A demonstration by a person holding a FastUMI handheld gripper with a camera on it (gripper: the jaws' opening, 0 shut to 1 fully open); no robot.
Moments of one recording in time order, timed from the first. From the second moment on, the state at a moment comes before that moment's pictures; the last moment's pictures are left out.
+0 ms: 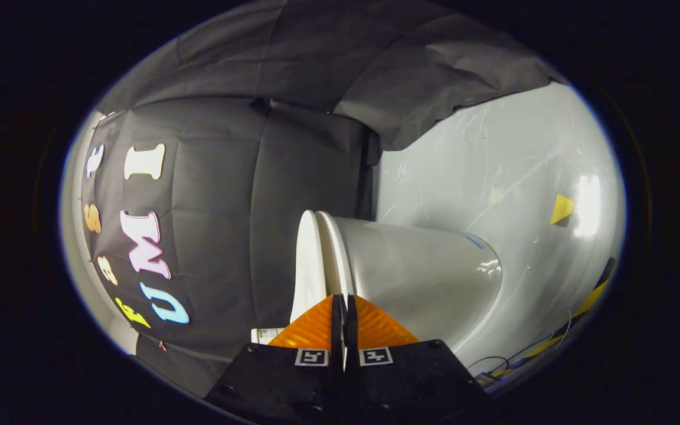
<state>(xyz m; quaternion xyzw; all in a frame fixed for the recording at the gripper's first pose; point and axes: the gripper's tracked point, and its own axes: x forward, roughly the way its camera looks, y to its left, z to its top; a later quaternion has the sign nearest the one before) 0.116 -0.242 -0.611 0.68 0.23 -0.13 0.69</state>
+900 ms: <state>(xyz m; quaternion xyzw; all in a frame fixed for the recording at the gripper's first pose) 0.145 -0.194 -0.429 0.51 0.22 -0.09 0.83</state>
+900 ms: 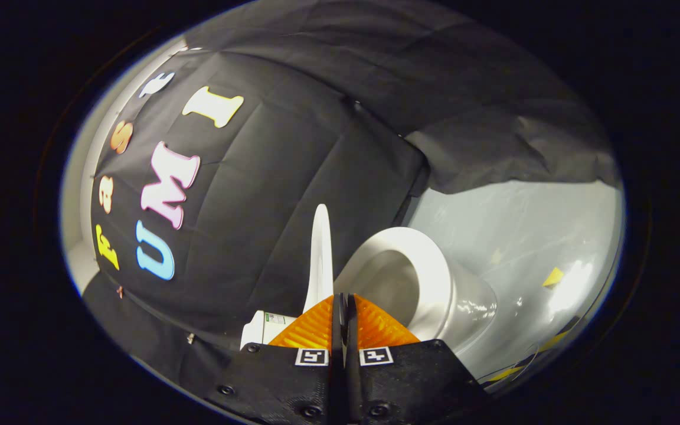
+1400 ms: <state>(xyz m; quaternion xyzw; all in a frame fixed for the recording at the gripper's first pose) 0.170 -0.107 -0.324 0.34 0.22 -0.08 0.91</state>
